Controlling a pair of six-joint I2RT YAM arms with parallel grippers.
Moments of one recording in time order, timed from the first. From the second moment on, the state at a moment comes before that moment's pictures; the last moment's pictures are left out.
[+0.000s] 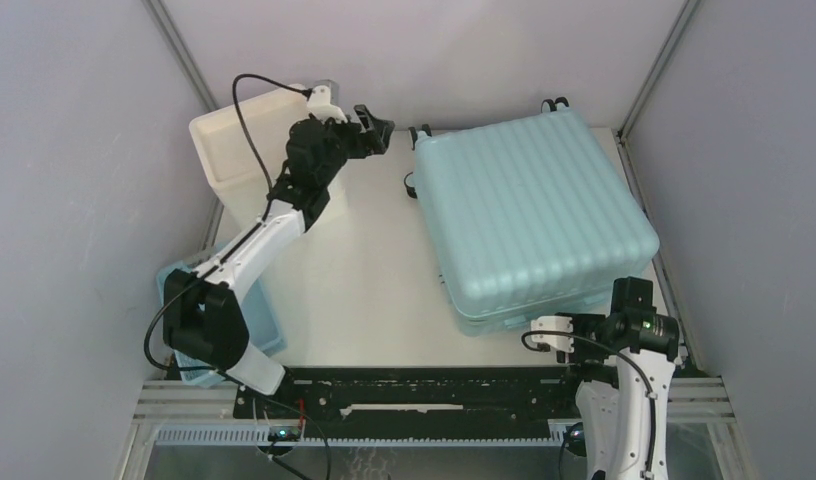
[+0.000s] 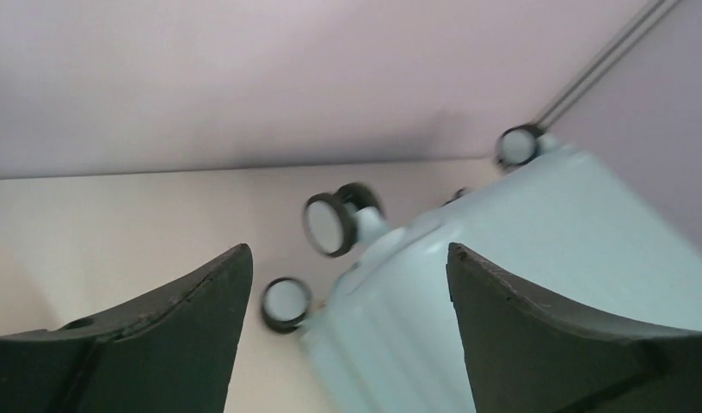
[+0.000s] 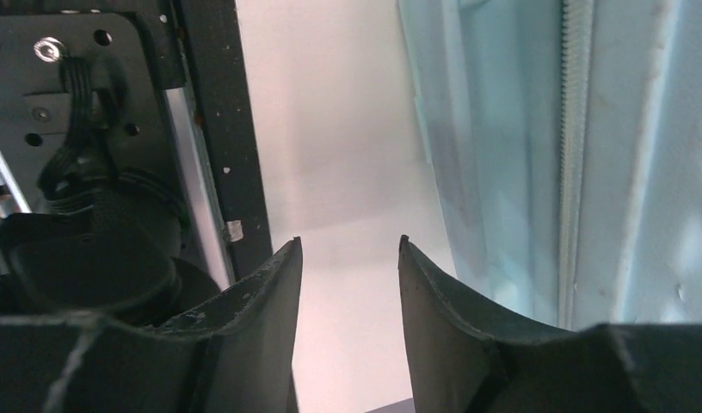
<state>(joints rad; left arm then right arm) -0.38 1.55 1.29 0.20 0.03 -0.34 -0.28 0.59 0.66 -1.49 -0.46 -1.85</state>
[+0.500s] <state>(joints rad) -0.38 1.87 1.42 0.27 0.04 -0.92 -0.29 0.58 0.92 -1.55 -0.63 -1.44</state>
